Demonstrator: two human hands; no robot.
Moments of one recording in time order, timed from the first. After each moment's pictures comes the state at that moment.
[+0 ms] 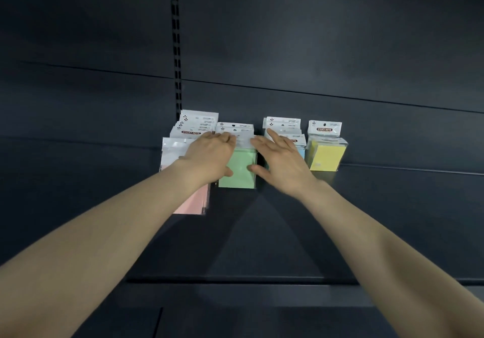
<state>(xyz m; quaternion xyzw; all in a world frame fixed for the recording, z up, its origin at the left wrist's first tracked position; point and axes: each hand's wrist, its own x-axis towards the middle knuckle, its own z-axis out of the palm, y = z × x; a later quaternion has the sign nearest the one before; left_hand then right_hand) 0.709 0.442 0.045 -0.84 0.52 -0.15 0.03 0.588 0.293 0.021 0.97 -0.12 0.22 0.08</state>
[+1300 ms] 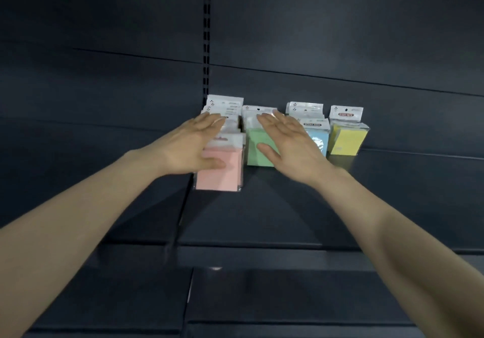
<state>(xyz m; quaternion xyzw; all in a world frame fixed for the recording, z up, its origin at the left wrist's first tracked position) 0.745 0.560 0.047 -0.81 0.58 -0.06 -0.09 0.590 0.351 0.030 0.97 -0.07 0.24 0.05</state>
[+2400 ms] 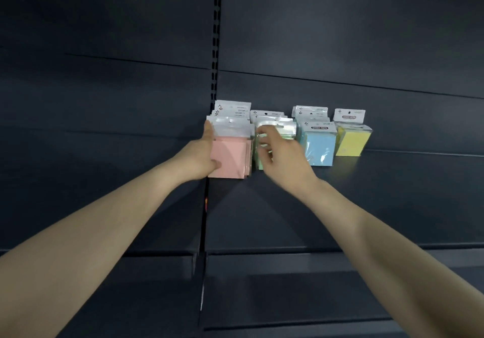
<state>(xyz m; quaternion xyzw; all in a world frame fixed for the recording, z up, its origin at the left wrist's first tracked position) 0.763 0.557 0.028 -0.86 0.44 0.10 -0.26 0.621 0.408 0.017 0.92 -0.14 0.35 -0.10</state>
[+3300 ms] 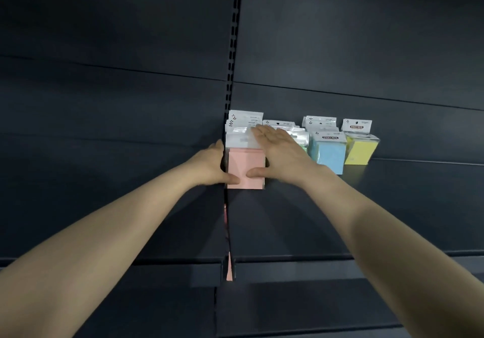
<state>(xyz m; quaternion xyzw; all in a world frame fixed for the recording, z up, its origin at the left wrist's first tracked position) 0.798 0.561 0.020 -0.83 0.49 0.12 -0.25 0.656 0.416 0.048 0.98 -0.14 0.10 0.09</state>
